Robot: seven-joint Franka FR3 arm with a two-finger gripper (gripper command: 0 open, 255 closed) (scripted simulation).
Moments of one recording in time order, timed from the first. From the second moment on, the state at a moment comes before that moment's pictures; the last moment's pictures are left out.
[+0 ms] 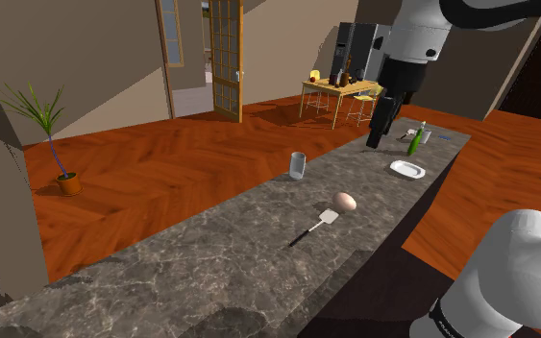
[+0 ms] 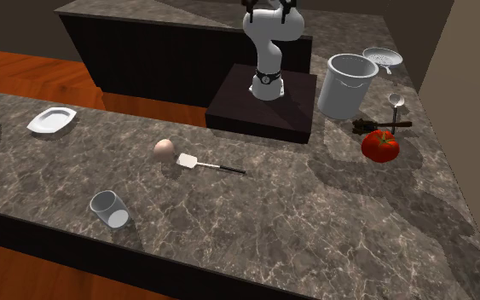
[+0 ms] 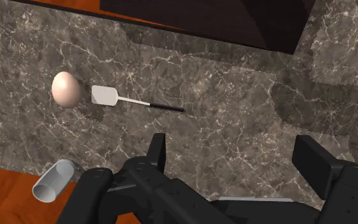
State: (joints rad) arm 0.02 -0.83 0.04 -2.34 0.02 1.56 -0.17
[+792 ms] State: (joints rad) arm 0.07 -0.79 -0.17 -2.61 -0.10 1.86 -0.58
